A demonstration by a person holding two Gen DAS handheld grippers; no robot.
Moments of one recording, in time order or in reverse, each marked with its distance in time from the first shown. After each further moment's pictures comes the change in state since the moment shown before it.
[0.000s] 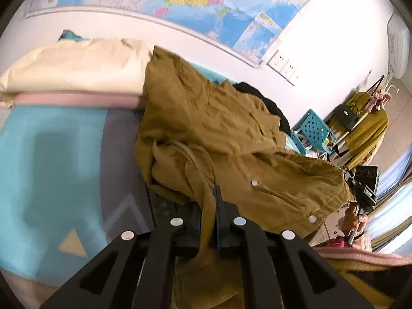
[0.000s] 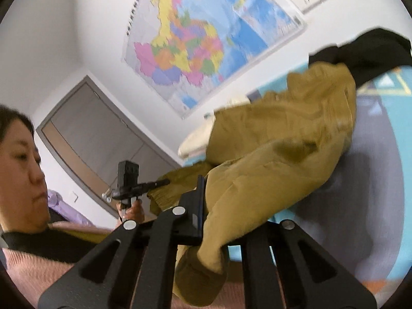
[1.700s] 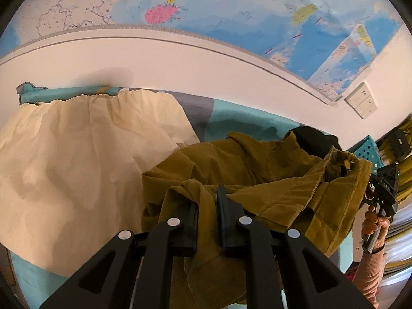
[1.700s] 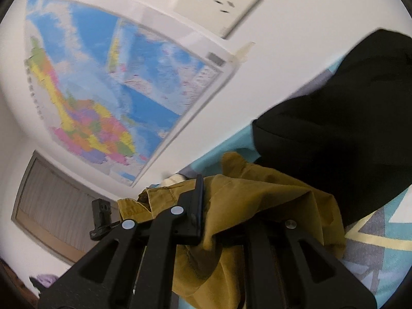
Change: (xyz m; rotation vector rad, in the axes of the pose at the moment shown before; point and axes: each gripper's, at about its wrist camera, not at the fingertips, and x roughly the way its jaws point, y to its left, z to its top) left arm 0.168 0.038 0.256 -0.059 0.176 0.243; right arm 0.143 -0.200 0.220 0.348 -0.049 -0.237
